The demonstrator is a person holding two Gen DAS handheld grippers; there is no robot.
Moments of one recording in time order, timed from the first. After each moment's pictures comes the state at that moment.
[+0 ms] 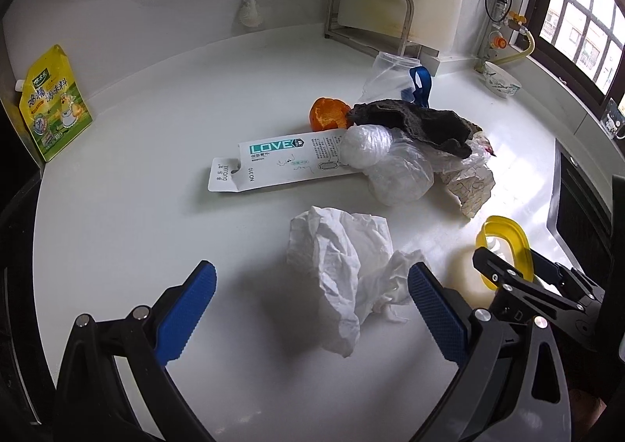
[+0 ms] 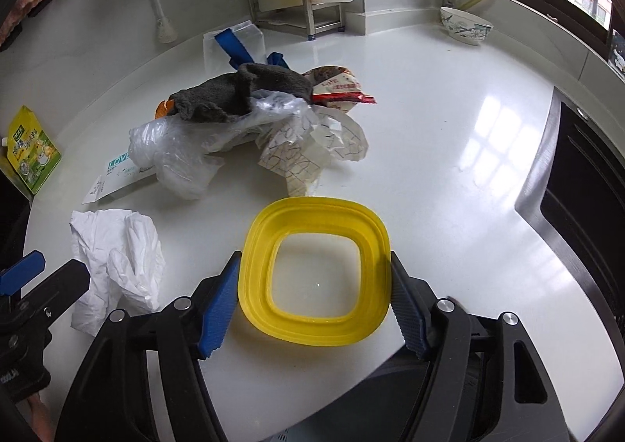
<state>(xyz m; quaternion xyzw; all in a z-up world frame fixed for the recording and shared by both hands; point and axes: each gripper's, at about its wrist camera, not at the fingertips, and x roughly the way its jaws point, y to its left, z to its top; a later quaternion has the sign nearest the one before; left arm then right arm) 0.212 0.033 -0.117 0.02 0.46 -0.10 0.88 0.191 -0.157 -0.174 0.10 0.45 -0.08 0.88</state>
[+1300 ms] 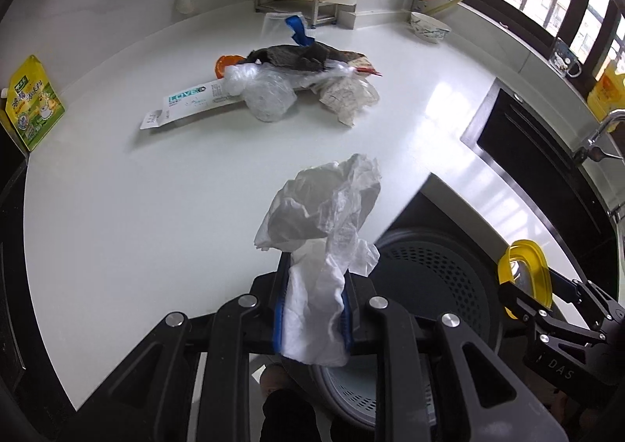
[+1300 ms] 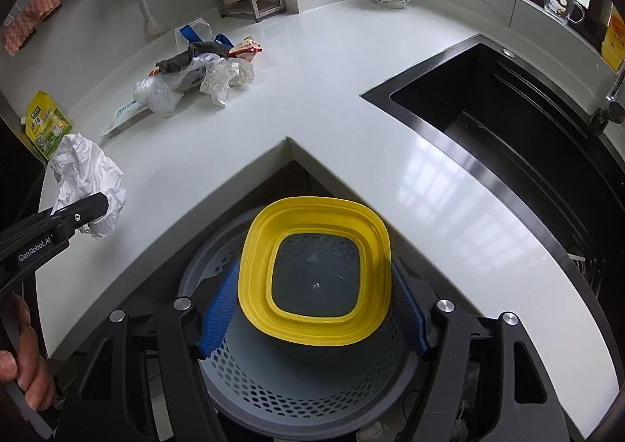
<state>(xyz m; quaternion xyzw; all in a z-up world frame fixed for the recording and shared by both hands) 0.100 -0.036 -0.100 0.05 0.50 -0.16 0.85 0.015 -0.214 -0.152 0.11 0.49 -0.09 0.86</state>
